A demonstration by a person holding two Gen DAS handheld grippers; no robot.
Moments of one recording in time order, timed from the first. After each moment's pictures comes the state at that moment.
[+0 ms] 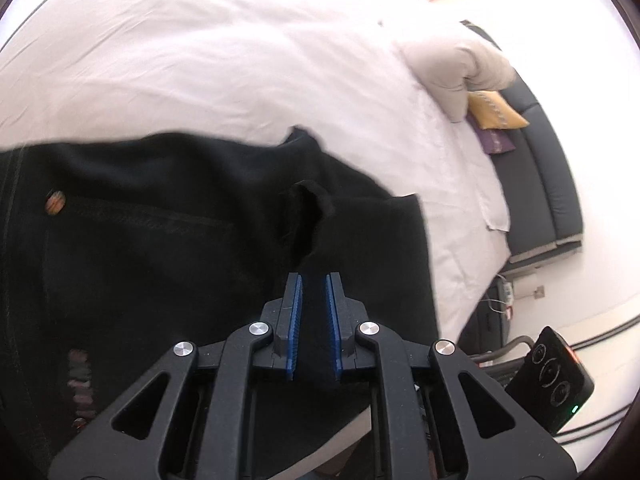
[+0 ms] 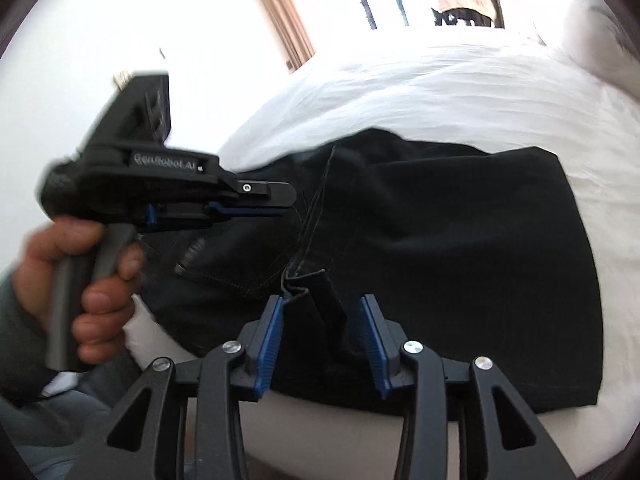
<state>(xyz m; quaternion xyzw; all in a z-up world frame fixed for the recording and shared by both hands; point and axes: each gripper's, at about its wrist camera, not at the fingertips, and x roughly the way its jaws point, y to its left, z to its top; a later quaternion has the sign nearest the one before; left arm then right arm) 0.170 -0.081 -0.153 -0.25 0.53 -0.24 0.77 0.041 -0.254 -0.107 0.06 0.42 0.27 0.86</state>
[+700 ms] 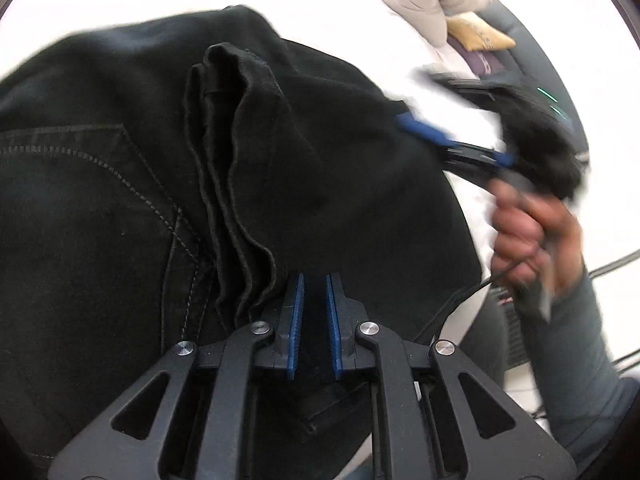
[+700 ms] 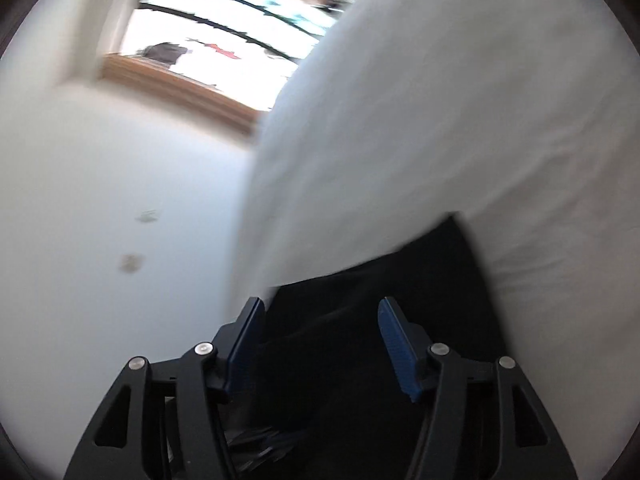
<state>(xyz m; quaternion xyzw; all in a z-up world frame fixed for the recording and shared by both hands) 0.148 -0.134 -0.225 -0.13 0.57 -0.30 0.75 0.183 -0.383 -0.141 0.37 0.44 0.21 0.79</state>
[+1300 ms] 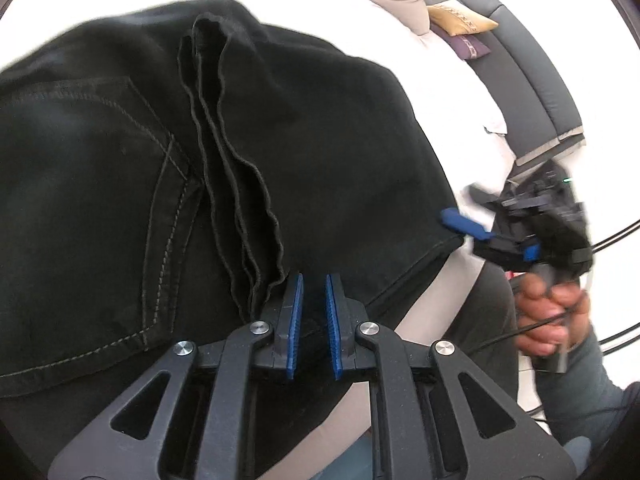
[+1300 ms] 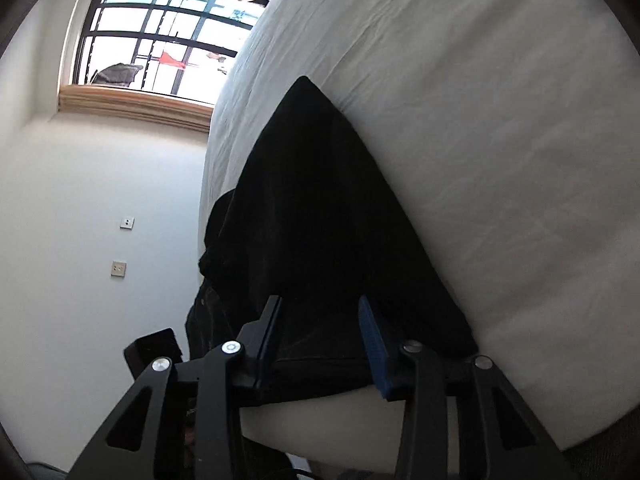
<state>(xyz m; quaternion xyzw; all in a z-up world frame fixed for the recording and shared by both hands) 0.102 -0.123 -0.228 -0.11 0.56 -0.31 0.76 0.066 -0.403 -0.180 0.44 0.47 0.19 0.74</state>
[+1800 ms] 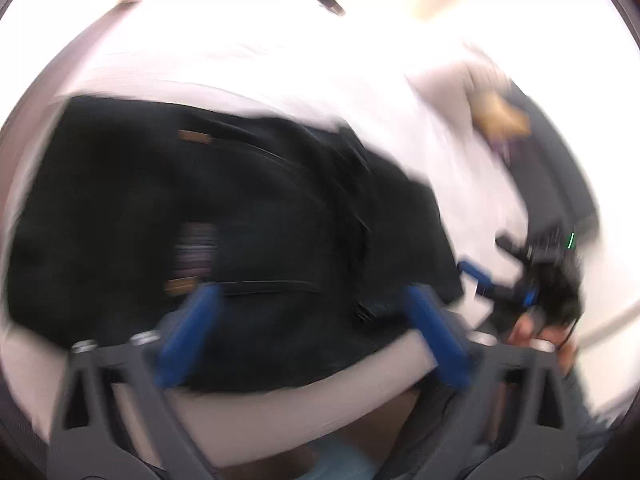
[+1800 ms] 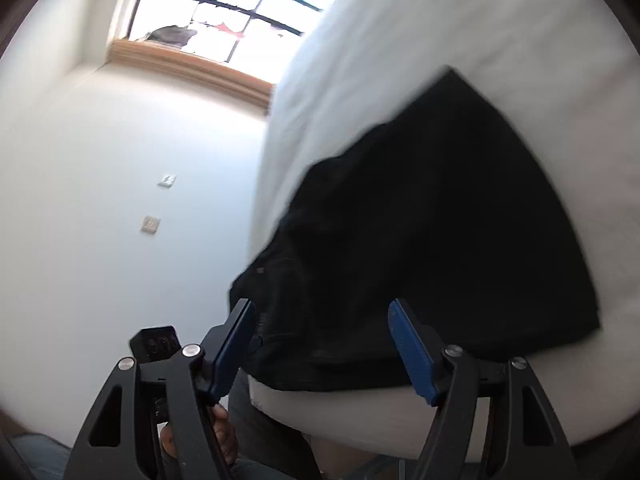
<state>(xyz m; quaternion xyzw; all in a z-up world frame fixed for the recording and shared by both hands) 0.026 0.003 -0.160 -0.25 0.46 -0.17 0.83 0.077 -0.319 -0.117 0.37 0.43 0.29 0.77</state>
